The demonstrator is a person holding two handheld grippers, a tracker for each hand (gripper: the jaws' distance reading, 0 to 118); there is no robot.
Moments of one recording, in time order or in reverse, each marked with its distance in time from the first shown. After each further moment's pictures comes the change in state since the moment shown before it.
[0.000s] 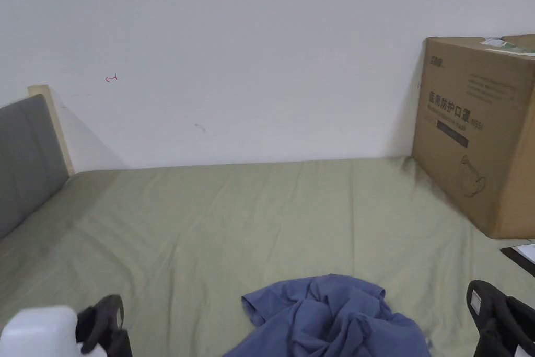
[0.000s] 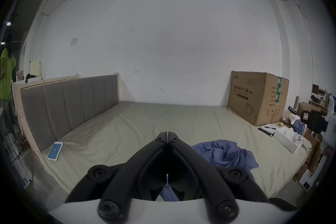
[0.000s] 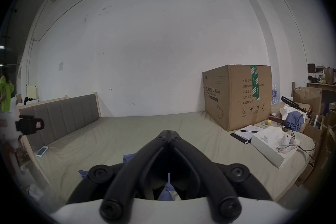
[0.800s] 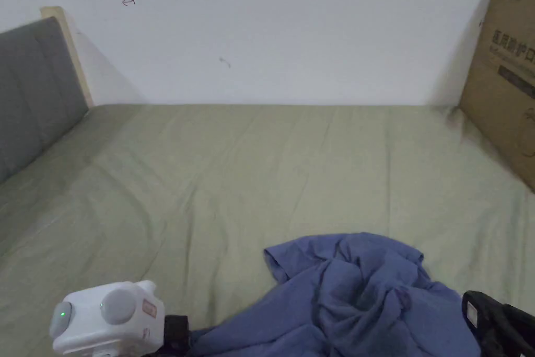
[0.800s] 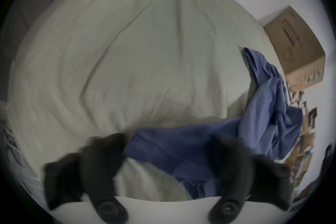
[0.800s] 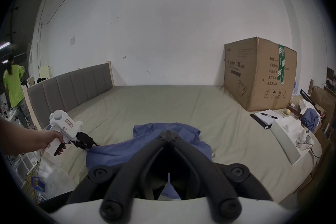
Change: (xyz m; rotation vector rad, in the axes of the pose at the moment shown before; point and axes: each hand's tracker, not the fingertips) left arm -0.069 -0.135 -0.244 -0.961 0.037 0.153; right arm -0.018 -0.041 -0.066 -0.280 0.149 0.061
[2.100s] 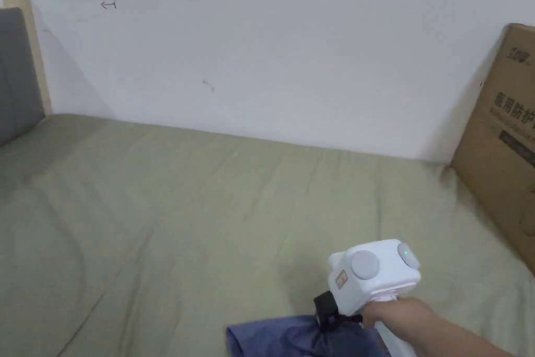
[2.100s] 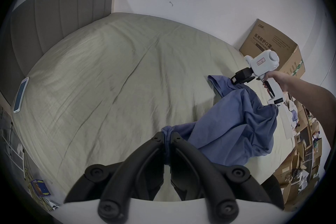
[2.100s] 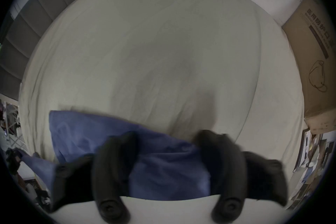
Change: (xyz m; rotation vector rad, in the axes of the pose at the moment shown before) left arm -0.005 -0.060 0.080 0.324 -0.132 0.006; right arm 0.025 0.015 -0.465 -0.932 0.106 0.176
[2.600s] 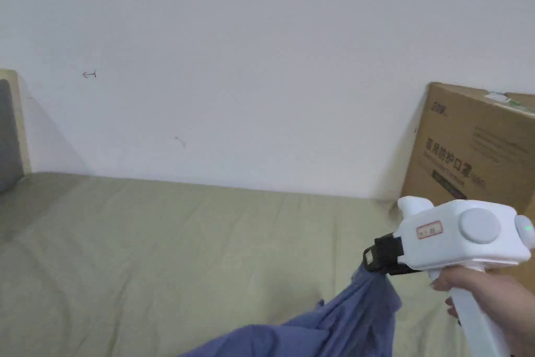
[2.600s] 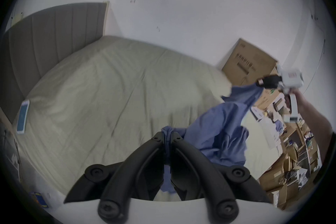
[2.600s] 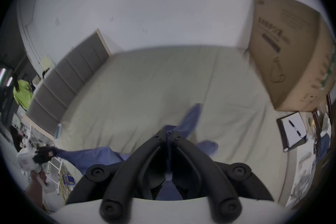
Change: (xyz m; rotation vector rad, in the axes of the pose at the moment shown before) left arm -0.006 0.066 0.076 0.207 -0.132 -0.032; right arm 0.069 -0.111 0.300 0.513 0.112 -0.213
